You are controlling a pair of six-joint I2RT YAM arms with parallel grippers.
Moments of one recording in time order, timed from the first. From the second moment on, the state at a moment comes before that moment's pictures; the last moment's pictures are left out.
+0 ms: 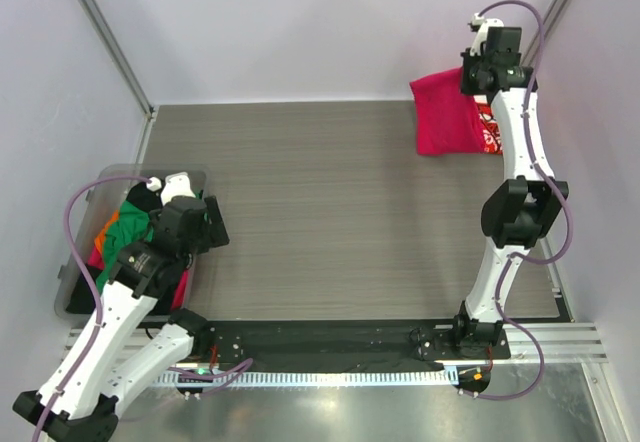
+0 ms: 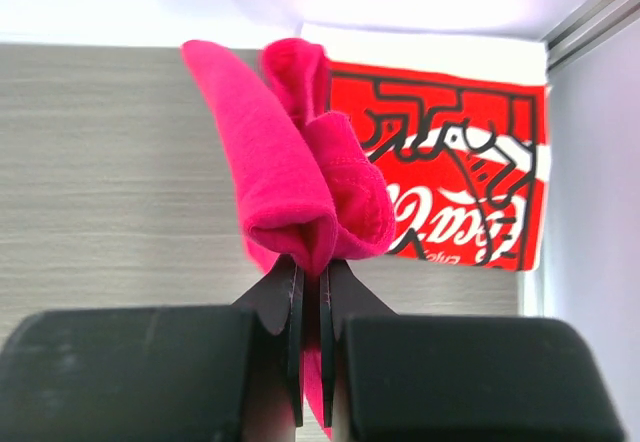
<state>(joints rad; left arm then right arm) -0.46 0.73 0.93 -0.98 -0.47 -0.53 -0.05 2.02 2.17 -0.72 -0.02 -0.08</state>
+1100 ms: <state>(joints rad) -0.46 0.77 0.93 -0.98 -0.47 -0.53 -0.15 2.24 2.46 -0.76 -0.18 -0.12</state>
